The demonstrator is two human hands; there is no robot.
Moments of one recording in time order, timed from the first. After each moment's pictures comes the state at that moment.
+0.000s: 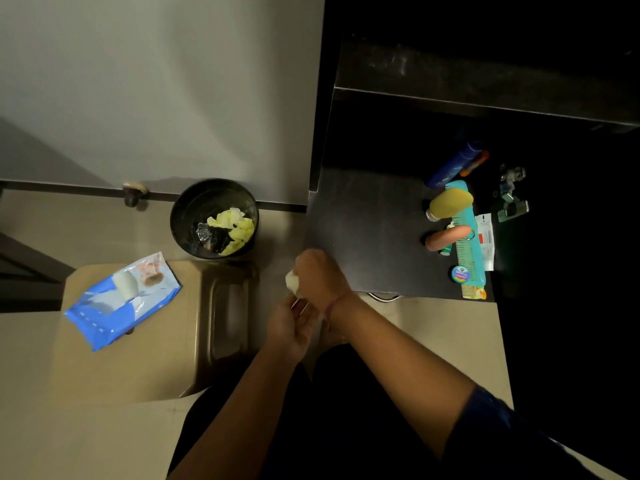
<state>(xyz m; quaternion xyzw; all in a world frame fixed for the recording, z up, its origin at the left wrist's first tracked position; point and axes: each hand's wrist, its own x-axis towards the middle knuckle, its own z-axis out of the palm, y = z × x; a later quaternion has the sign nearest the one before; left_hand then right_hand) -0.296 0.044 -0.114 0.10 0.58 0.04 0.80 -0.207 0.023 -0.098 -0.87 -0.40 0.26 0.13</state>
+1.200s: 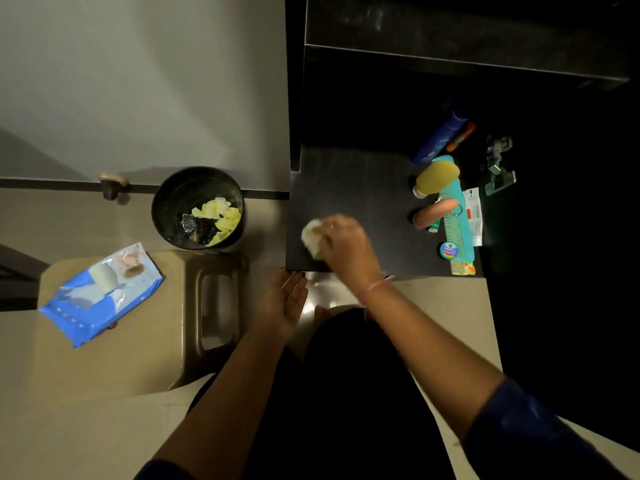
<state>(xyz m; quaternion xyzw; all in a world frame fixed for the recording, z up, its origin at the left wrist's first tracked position) -0.288 0.041 -0.122 0.13 0.59 0.02 0.80 -0.172 -0.031 -0.112 -0.90 -0.37 0.13 0.19</state>
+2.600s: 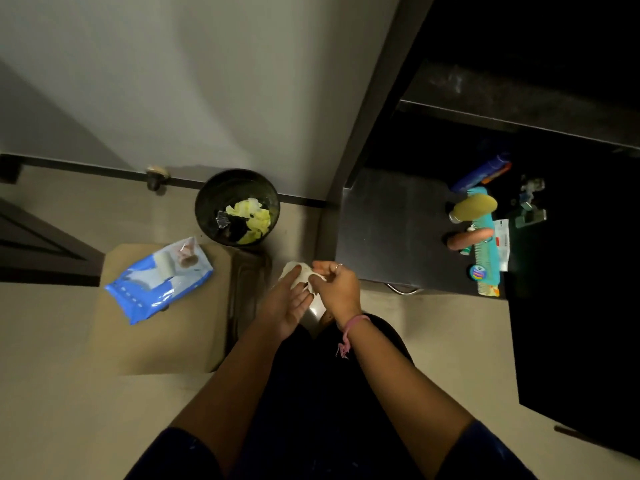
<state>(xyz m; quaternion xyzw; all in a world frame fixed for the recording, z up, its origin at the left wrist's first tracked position) -0.335 0.108 -0.110 0.14 0.55 0.00 0.82 -0.271 0.035 -0.099 -0.83 0.00 0.35 0.43</state>
